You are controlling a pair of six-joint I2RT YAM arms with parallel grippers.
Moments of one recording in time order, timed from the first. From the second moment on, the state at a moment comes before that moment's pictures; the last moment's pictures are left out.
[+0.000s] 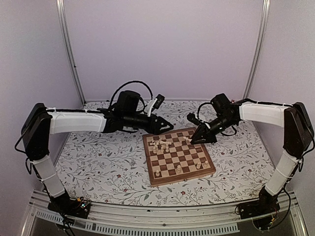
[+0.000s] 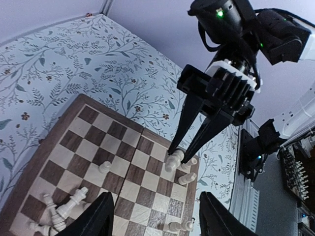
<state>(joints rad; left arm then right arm) -0.75 1.75 1.20 0.10 0.50 -0.28 0.47 1.73 1.22 -0.63 -0.79 -0.77</state>
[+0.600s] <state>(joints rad) -0.88 1.99 1.29 0.27 0.63 -0.53 0.47 1.71 1.18 -0.62 -0.86 -0.75</state>
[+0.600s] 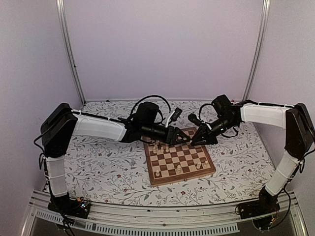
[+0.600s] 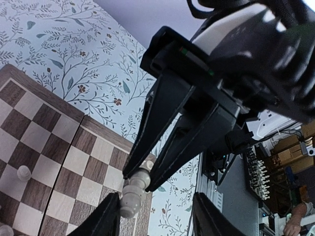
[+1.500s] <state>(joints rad) -0.88 1.98 1.31 0.13 0.53 -0.43 0.36 1.61 1.17 -0.63 -0.89 -0.75</state>
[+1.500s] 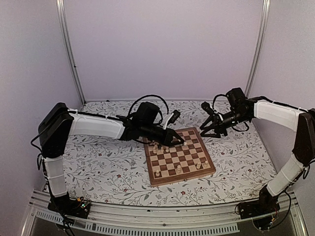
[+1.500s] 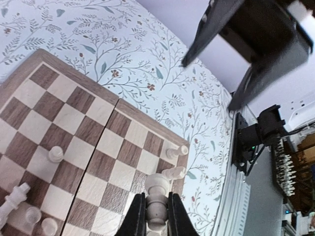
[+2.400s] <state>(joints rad) -1.11 1.86 1.37 -0.54 0.08 0.05 0.21 1.46 0.98 -0.39 -0.64 -0.57</state>
